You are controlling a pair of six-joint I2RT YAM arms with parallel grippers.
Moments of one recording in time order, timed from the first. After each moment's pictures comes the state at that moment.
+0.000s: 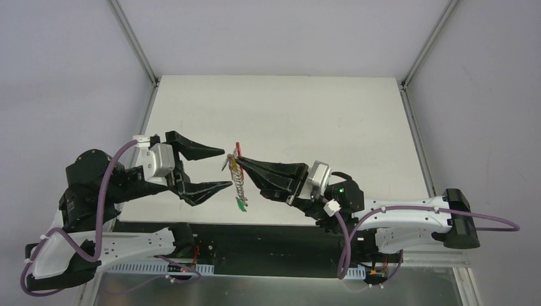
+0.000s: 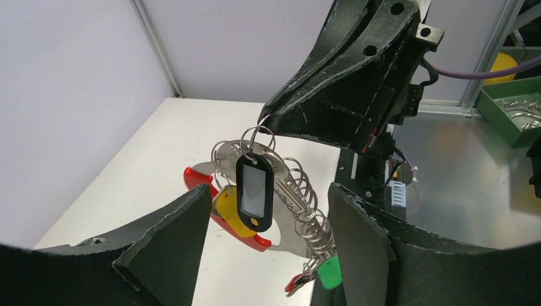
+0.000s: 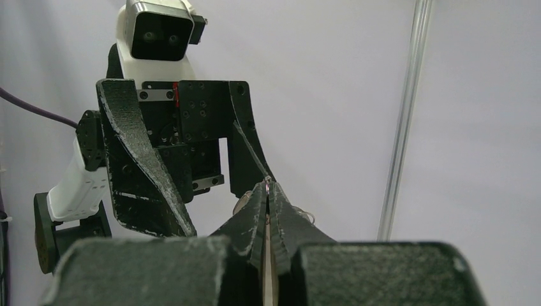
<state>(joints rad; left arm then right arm) -1.08 0.65 1.38 -0.61 0.18 0.12 1.51 1.21 0.95 1.01 0.17 -0.30</state>
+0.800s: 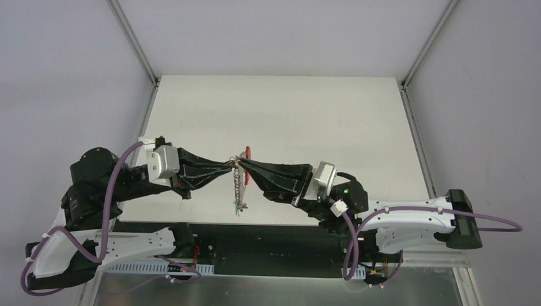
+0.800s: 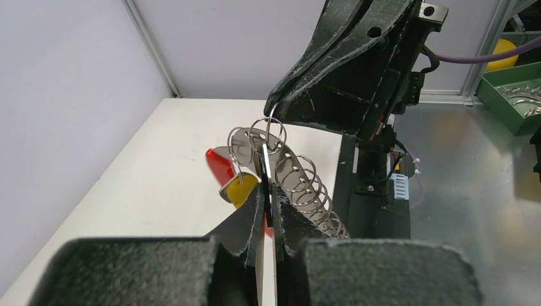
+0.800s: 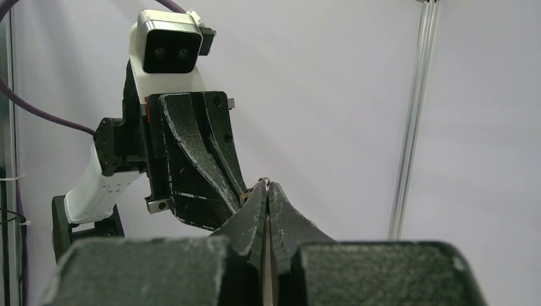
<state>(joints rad) -1.08 0.67 1.38 -0.62 0.21 0.15 1.51 1.18 0.93 1.00 0.16 -0.27</state>
